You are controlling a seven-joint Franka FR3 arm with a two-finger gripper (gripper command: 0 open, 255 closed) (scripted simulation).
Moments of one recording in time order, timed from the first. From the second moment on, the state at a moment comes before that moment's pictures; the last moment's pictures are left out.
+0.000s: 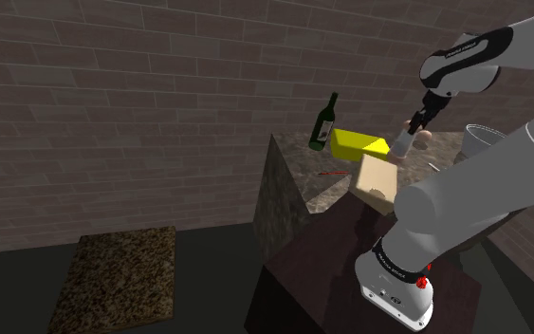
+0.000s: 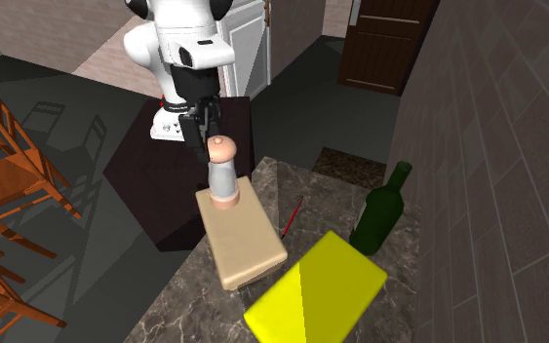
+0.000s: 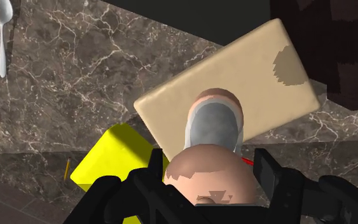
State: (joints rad) arm -0.52 -0.26 -0.63 -2.36 -0.29 2.30 -0.80
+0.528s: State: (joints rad) arm -0.51 -0.19 -0.65 -2.42 -0.27 2.42 -0.81
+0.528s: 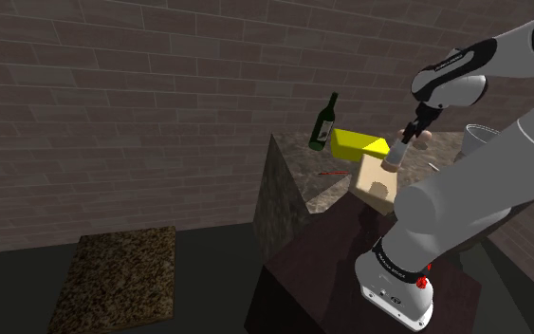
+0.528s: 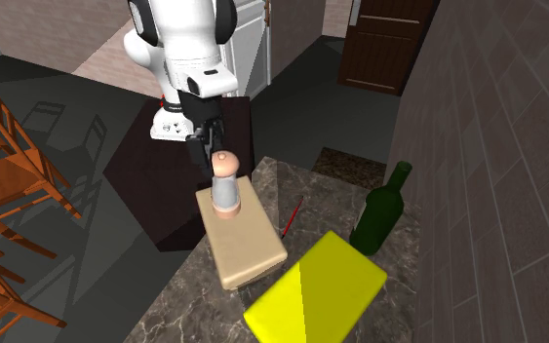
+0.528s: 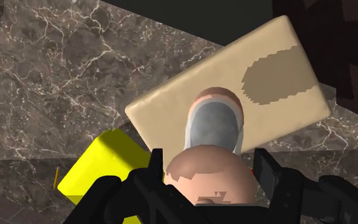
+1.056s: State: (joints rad) arm -0.50 -0.10 -0.68 -2.47 -0.22 2.55 -0.84
